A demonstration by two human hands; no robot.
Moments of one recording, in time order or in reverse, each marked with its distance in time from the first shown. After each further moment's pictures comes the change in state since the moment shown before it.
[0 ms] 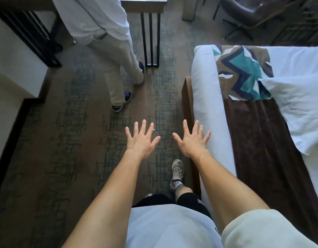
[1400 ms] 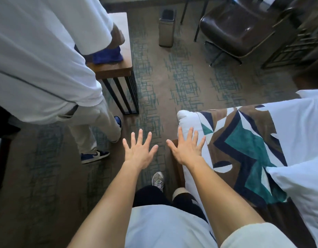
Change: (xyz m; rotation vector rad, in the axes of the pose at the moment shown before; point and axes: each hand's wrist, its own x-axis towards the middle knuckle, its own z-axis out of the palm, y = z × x) left_hand 0.588 0.124 -0.281 0.025 -0.083 0.071; right_hand 0.570 0.001 -0.296 0.028 -0.006 0.098
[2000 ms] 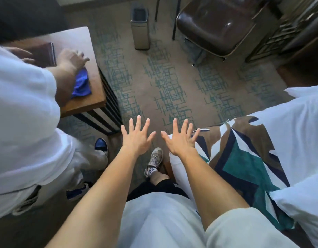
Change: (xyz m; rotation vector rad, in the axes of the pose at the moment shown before) left_hand 0.248 0.057 -0.118 0.077 0.018 0.172; right_hand 0.212 -0.001 -0.096 0.109 -0.014 0.154
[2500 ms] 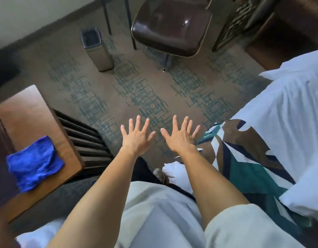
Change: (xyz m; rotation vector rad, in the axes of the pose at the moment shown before) left_hand 0.210 0.075 -0.099 0.184 -0.054 0.252; right_hand 0.162 0.029 -0.105 0.207 0.009 0.277
